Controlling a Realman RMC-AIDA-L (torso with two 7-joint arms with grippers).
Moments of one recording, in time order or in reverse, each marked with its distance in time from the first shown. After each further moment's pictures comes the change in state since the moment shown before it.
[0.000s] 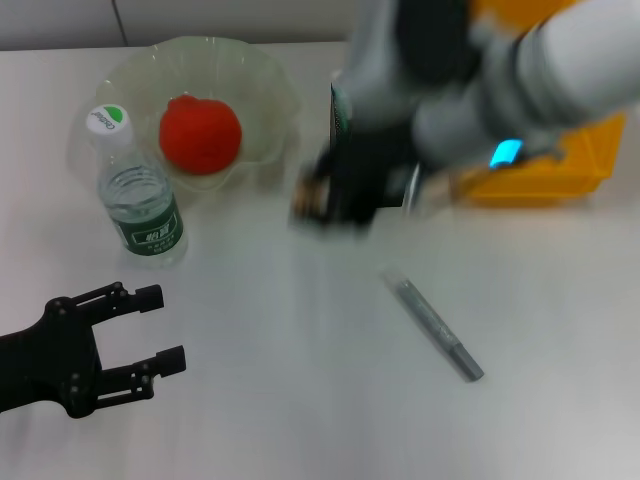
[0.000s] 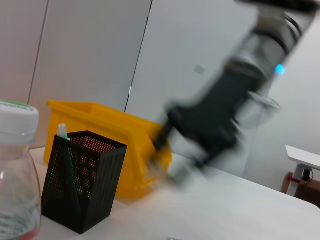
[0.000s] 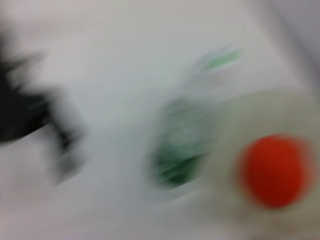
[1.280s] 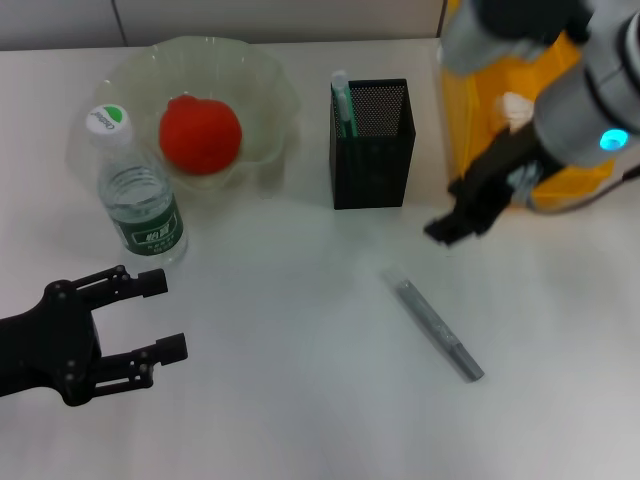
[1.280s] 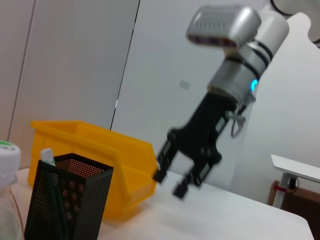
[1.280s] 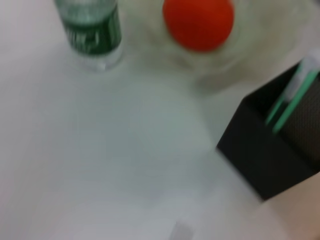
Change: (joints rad) left arm -0.025 0.004 -0.013 0.012 -0.008 0.052 -0.010; right arm 0.017 -0.001 0.097 -0.041 -0.286 -0.310 0.285
